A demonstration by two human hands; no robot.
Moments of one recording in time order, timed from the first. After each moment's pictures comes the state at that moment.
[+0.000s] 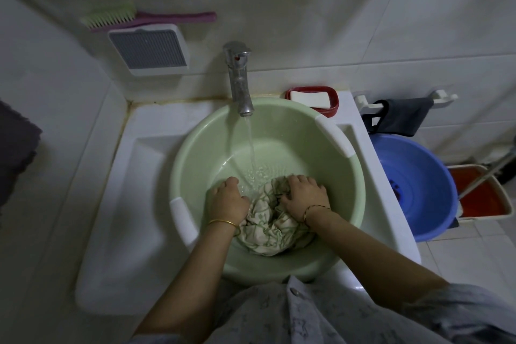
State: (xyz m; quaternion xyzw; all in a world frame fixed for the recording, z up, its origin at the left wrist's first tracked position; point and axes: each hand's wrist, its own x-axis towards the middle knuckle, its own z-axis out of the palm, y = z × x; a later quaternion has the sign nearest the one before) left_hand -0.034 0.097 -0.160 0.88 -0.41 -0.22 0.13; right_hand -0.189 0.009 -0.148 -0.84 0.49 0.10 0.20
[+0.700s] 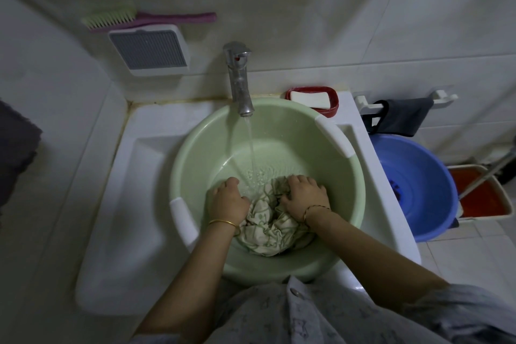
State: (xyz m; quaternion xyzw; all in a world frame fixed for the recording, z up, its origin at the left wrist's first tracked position) left_hand -0.035 0.097 -0.158 0.88 -0.41 -0.22 0.14; right_hand -0.189 0.009 -0.147 -0.84 0.49 0.10 0.20
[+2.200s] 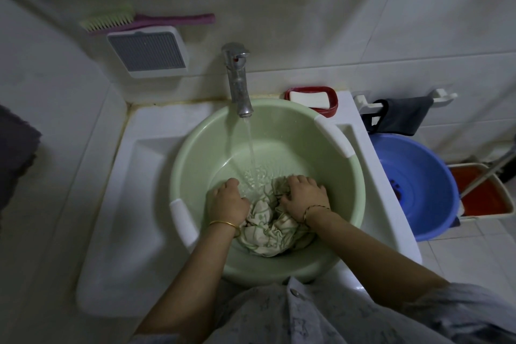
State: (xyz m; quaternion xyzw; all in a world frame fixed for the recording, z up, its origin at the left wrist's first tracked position) left_hand -0.035 0.098 -0.158 0.88 -0.40 -0.24 0.12; right_hand -0.189 0.009 -0.146 -0.84 0.49 0.10 0.20
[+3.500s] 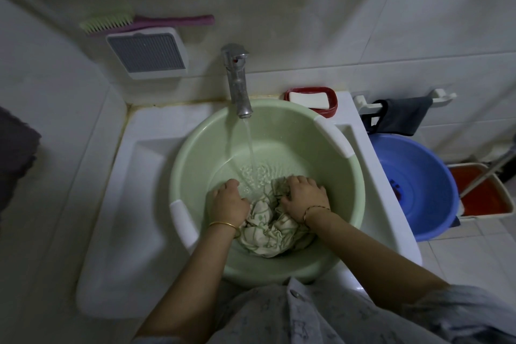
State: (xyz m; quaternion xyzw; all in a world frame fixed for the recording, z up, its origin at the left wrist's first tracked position) left_hand -0.036 0.097 -0.158 0.88 -0.40 -0.23 0.13; right_hand -0.189 0.009 -0.147 -0.84 0.49 0.10 0.20
